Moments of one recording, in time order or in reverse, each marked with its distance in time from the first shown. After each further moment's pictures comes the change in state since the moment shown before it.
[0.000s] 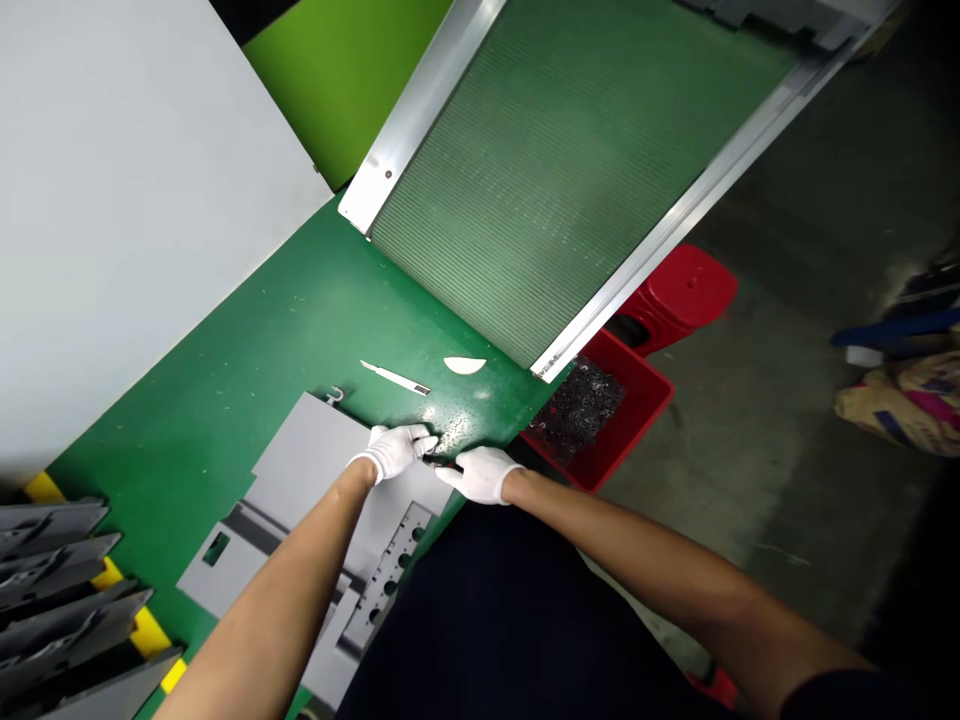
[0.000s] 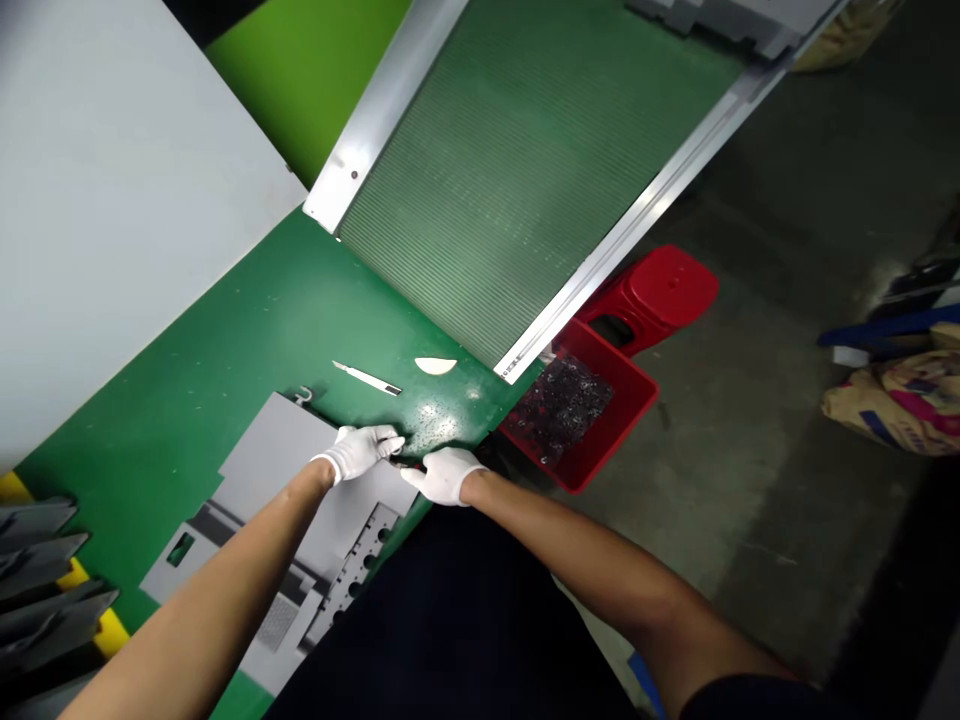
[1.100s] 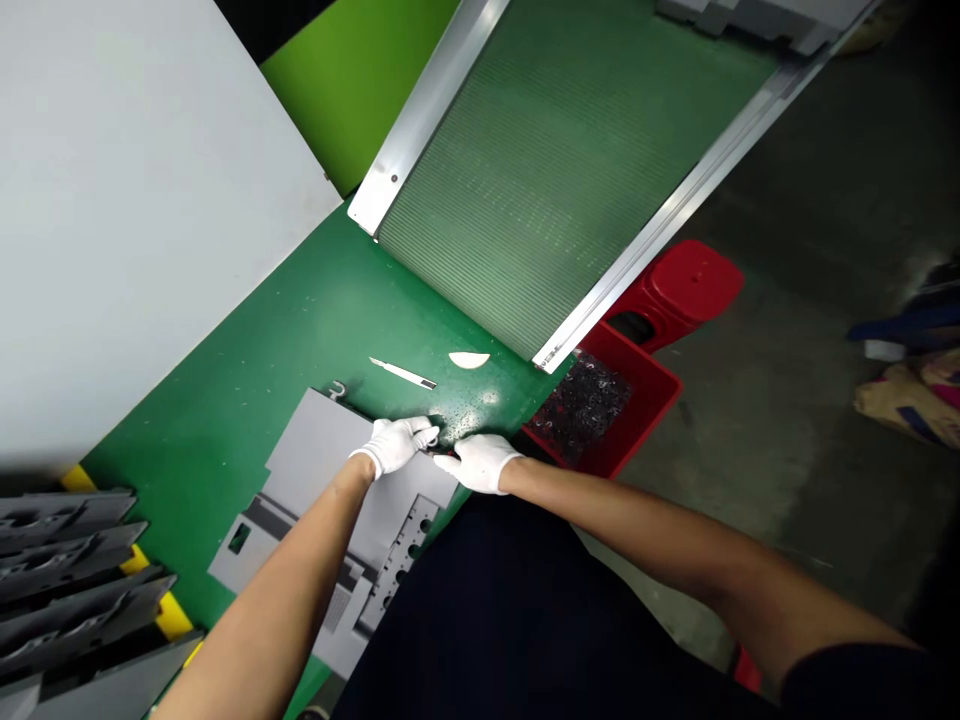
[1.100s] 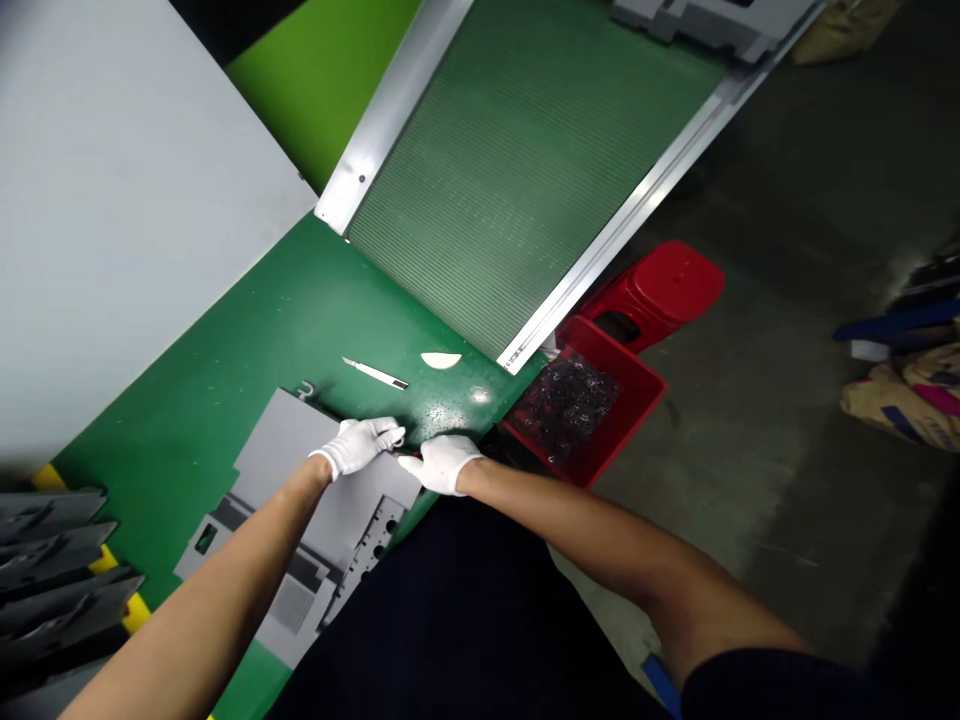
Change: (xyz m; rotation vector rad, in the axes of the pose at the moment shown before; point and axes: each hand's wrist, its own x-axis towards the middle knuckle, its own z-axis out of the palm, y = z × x) left_hand -0.024 0.008 -0.014 -0.035 0.045 0.024; right_hand -0.006 -0.022 -0.013 -0.076 0.051 -0.028
